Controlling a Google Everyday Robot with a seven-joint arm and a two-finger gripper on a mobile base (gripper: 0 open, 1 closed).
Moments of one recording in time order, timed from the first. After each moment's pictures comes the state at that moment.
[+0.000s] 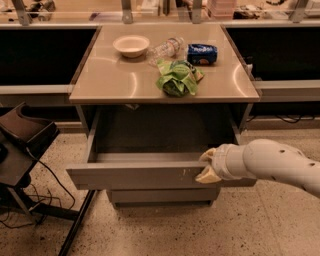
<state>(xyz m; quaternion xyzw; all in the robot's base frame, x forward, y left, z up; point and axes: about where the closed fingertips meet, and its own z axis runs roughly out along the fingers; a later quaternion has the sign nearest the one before) 0.543 -0.152 0.642 -0.58 0.74 -0.01 0.35</state>
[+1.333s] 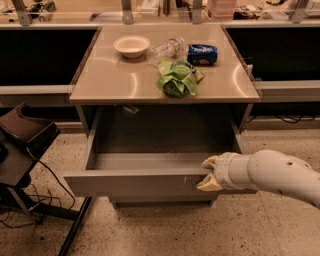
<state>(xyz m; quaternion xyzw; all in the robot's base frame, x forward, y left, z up) 0.516 -0.153 0.642 -0.58 0.74 -0.01 0.35</state>
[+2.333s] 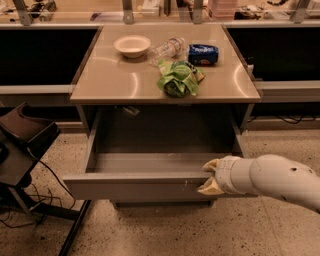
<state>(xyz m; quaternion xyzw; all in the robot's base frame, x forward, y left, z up) 0.502 -0.153 0.644 -0.58 0.74 -0.01 0.35</state>
